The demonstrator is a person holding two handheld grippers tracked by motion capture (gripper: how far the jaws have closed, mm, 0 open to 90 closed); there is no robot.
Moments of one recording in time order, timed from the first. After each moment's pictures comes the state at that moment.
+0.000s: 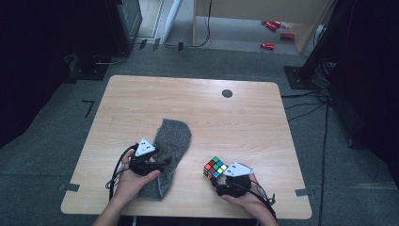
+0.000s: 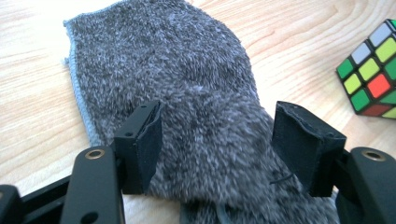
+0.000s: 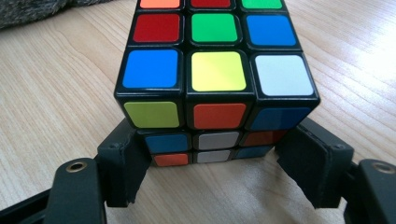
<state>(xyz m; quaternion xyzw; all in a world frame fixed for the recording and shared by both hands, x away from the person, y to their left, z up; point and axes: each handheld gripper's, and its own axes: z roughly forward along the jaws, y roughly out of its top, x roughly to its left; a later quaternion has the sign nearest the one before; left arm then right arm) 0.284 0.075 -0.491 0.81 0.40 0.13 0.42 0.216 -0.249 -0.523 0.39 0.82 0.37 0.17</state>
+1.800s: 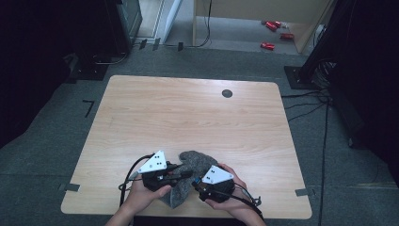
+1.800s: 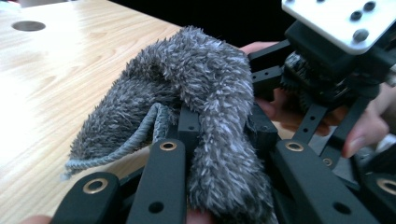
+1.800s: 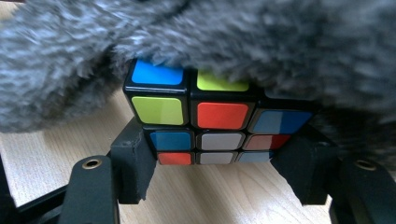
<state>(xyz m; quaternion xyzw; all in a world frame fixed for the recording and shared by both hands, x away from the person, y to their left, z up) 0.236 0.036 -0.457 0.81 0.20 0.03 0.55 0.199 -0.191 -0.484 0.30 0.85 0.38 0.18</state>
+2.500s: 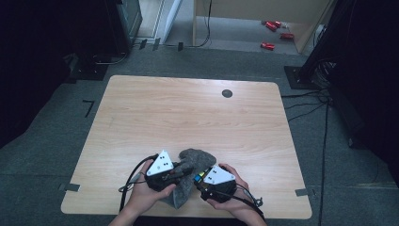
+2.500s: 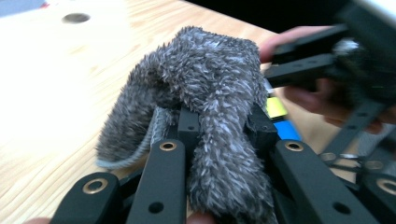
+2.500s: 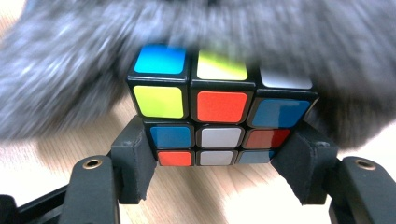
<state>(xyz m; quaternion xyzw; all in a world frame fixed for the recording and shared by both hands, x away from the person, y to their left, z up) 0.236 0.031 -0.452 0.82 0.25 0.08 0.51 0.197 -0.196 -0.483 0.30 0.85 0.38 0.20</state>
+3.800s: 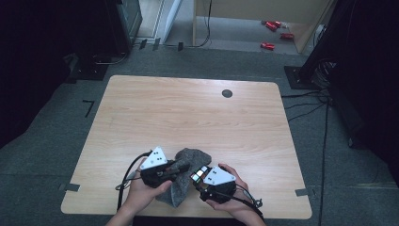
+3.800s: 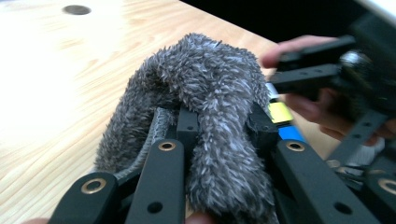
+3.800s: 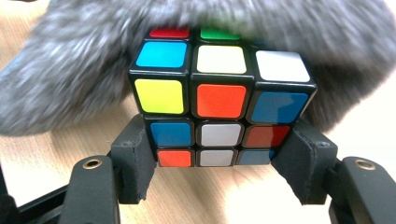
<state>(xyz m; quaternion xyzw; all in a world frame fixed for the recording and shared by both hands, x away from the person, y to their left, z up) 0.246 0.047 -0.454 0.80 0.28 0.05 0.53 0.195 -0.195 -0.480 0.30 0.85 0.39 0.19</state>
